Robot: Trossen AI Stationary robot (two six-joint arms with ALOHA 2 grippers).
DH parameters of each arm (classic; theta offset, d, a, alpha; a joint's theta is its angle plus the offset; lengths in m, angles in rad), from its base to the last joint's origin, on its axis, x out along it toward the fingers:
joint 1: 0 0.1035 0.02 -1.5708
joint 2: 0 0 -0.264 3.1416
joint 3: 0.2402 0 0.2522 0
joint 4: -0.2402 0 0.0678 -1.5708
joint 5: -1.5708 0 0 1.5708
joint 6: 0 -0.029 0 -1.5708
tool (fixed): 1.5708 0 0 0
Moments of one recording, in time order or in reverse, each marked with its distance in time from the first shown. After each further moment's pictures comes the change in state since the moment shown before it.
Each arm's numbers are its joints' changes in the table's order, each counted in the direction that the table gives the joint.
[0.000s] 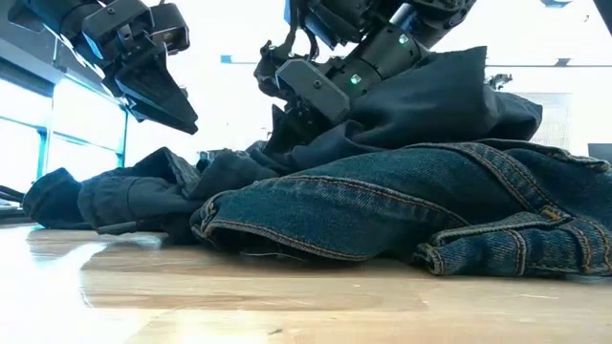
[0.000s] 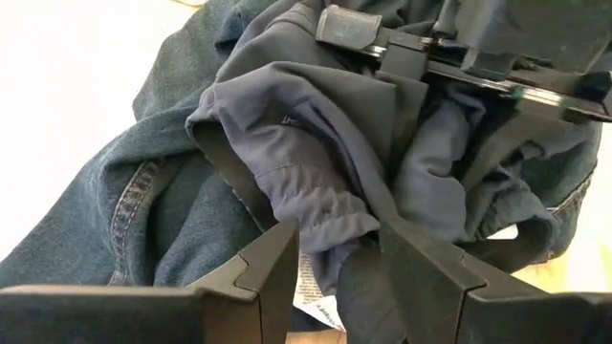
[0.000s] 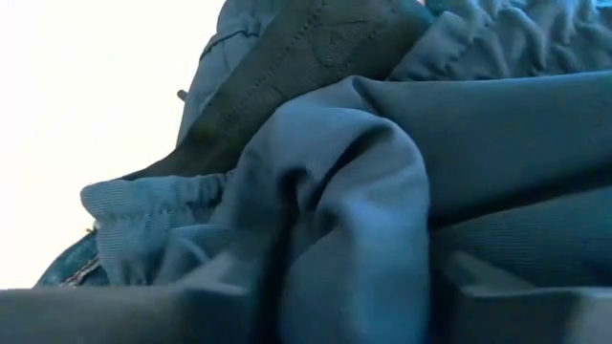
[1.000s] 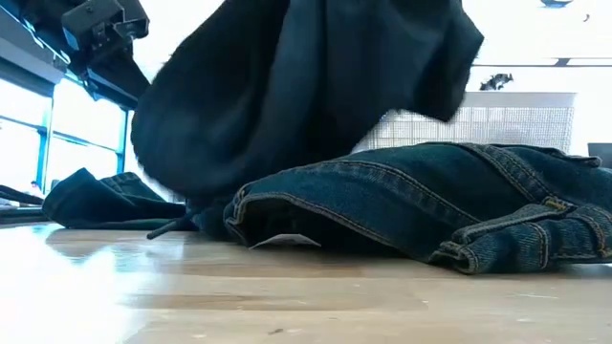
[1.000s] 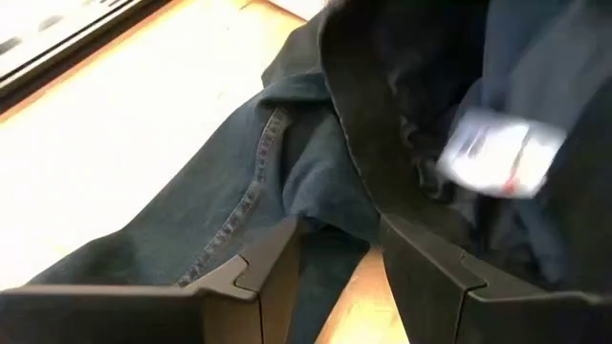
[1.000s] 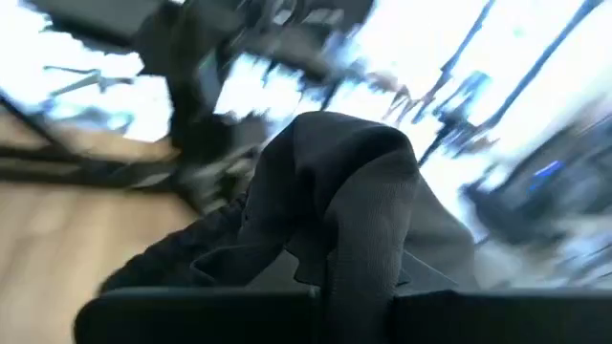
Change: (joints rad) left arm -0.066 -0.277 0.000 -0.367 0.247 0.167; right arm 0.105 -0.550 0.107 0.004 -0.612 0.444
